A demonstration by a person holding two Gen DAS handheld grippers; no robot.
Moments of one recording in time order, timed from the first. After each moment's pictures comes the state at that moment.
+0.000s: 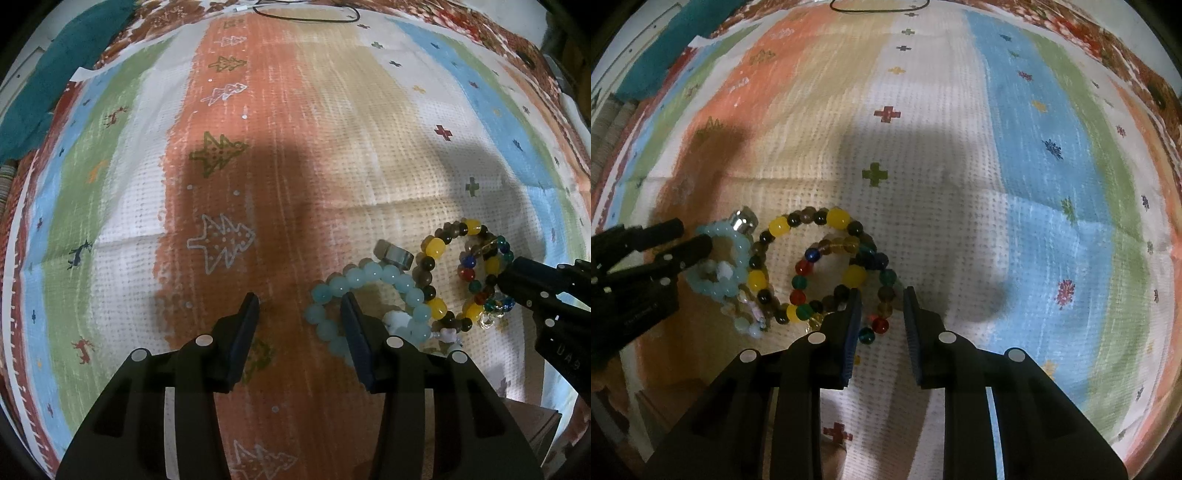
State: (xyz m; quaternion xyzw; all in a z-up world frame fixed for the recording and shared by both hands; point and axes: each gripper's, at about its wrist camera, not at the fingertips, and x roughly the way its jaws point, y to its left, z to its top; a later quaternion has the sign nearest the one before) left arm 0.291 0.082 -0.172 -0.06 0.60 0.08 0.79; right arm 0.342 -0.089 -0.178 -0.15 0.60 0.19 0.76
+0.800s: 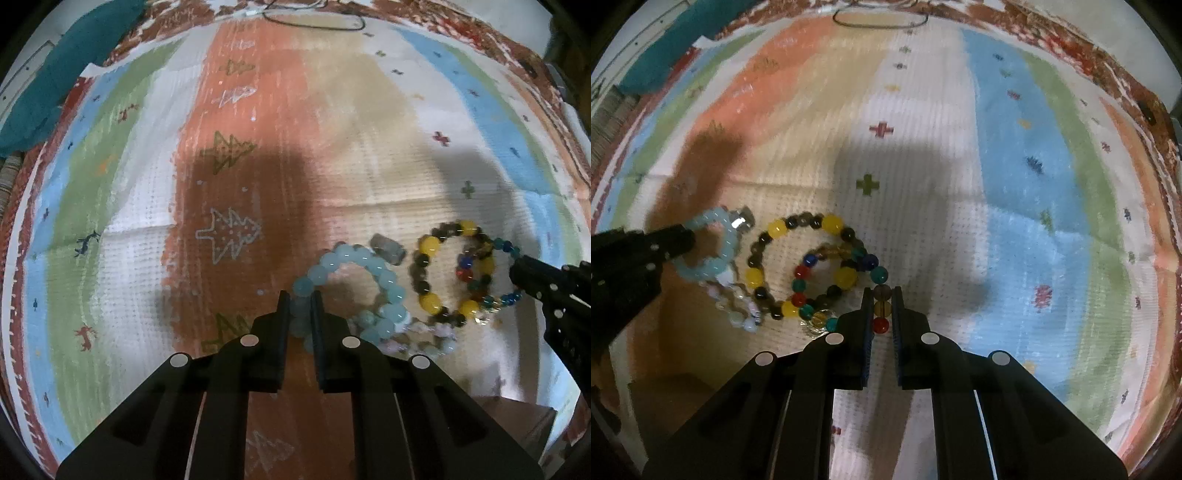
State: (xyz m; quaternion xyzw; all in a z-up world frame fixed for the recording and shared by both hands) left arm 0.285 0.076 -0.163 -0.07 0.59 0.09 0.80; right arm 0.328 -0.093 -0.161 -0.16 0.57 0.18 0.78
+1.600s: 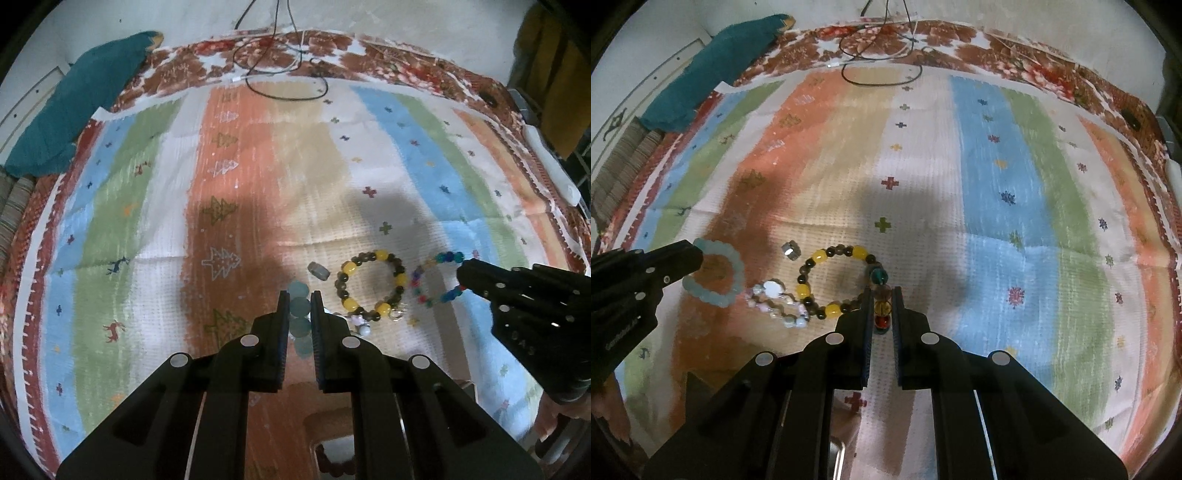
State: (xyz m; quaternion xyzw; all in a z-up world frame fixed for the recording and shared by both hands) left arm 0.245 0.052 -0.078 -0.07 0.51 0.06 0.85; right arm 0.300 -0.105 -0.105 -0.12 0.52 0.21 0.82
